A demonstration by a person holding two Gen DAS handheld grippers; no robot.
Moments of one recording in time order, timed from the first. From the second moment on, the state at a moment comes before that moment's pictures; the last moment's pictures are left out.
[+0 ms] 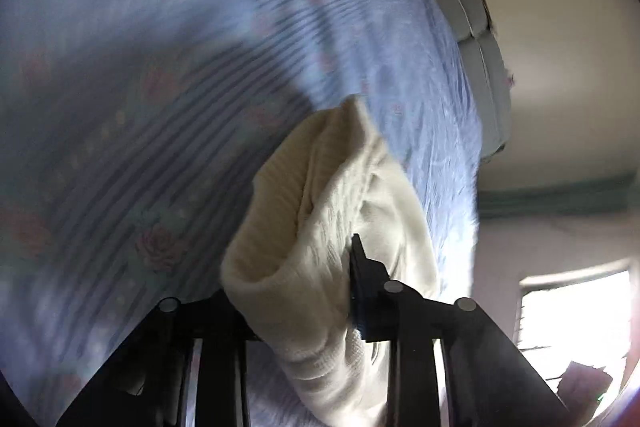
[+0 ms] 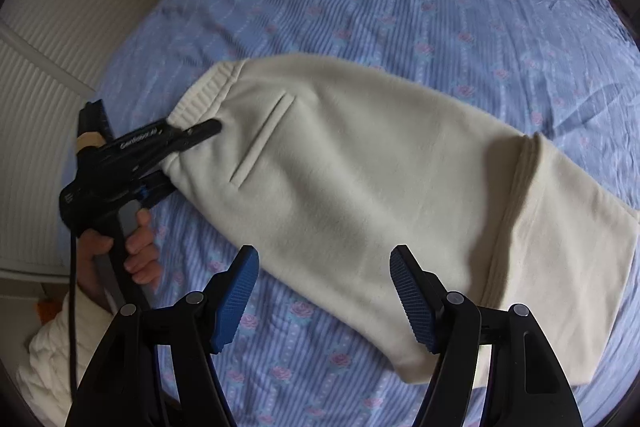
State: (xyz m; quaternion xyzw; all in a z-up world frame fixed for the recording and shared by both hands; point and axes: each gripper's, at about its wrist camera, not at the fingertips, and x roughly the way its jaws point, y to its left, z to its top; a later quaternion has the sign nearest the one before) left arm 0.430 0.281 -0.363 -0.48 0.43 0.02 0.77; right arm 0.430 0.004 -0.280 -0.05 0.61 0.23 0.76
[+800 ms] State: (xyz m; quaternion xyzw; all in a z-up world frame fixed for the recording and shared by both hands) left arm 0.469 -0.058 -0.107 -0.09 0.41 -0.02 0.91; right arm 0.377 -0.339 -0.208 0.23 0.54 0.06 0.81
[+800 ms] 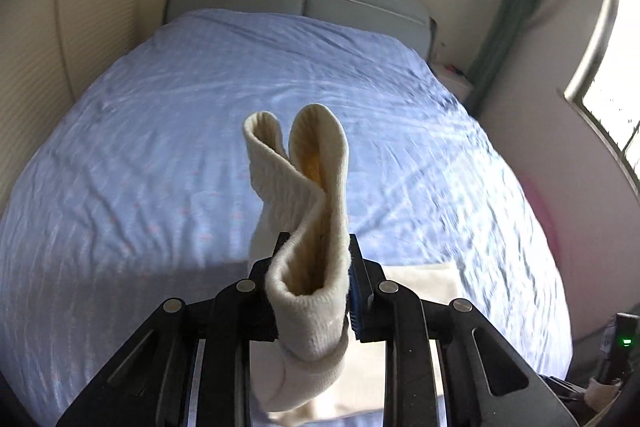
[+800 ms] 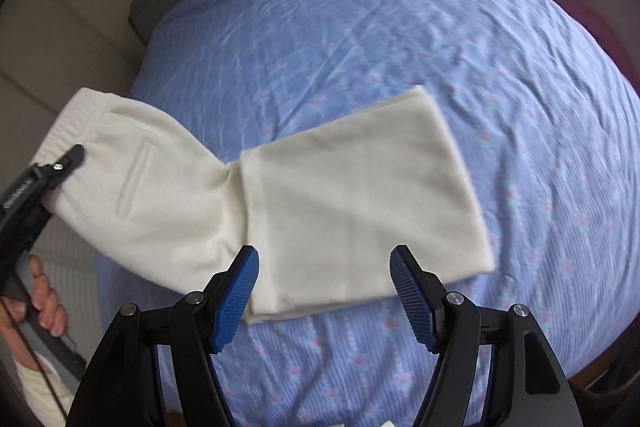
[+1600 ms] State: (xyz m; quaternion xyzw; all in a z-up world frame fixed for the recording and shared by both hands) left arm 0.510 -0.309 -0.254 -0.04 0.60 -0.10 0.79; right arm 0.389 -0.522 -0.267 0.24 0.57 0.02 0.78
